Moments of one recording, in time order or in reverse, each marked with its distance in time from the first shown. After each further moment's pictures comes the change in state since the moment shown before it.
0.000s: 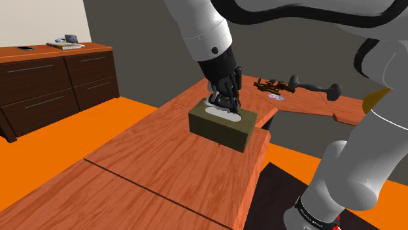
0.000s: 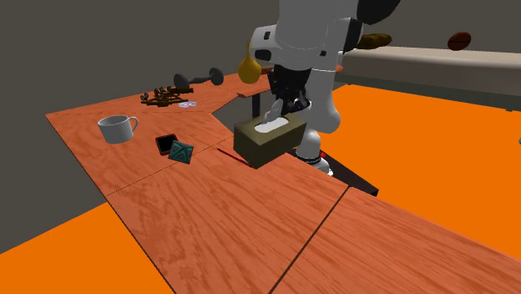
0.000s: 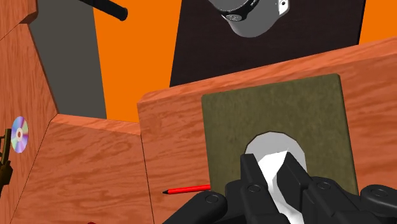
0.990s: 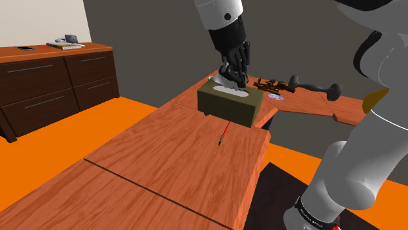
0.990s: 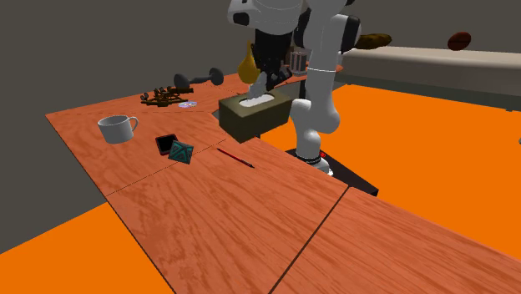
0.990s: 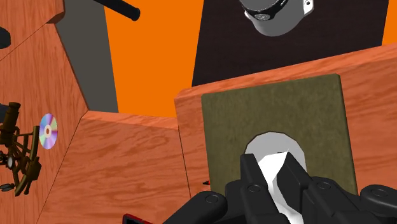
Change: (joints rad) arm -0.042 0.001 -0.046 0.139 -0.080 -0.110 -0.145
